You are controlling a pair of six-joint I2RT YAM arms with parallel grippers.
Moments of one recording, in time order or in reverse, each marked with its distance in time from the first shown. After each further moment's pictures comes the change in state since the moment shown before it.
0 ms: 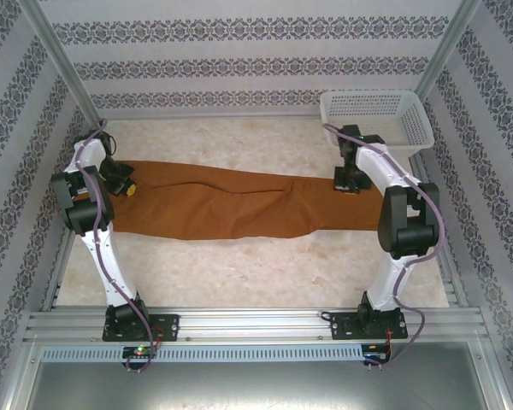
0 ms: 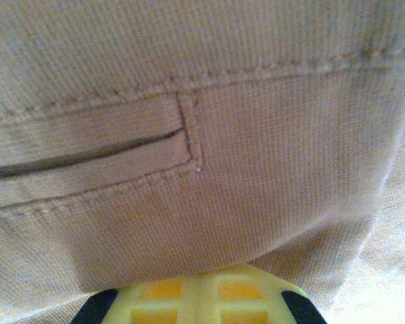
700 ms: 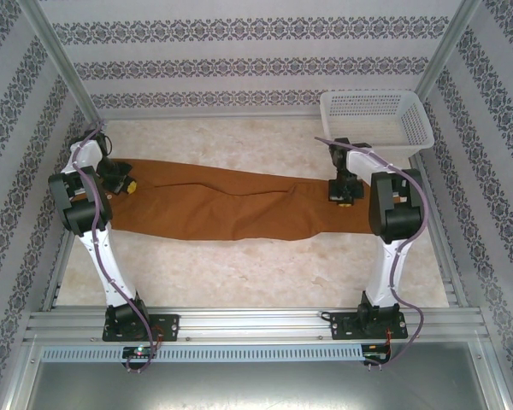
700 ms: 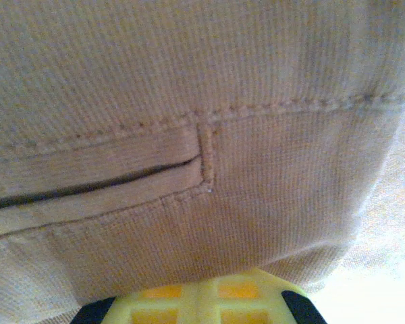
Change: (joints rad) left arm 0.022 0.007 0.000 0.049 0.111 0.000; right arm -0.041 0.143 -0.064 0.037 0.007 -0.029
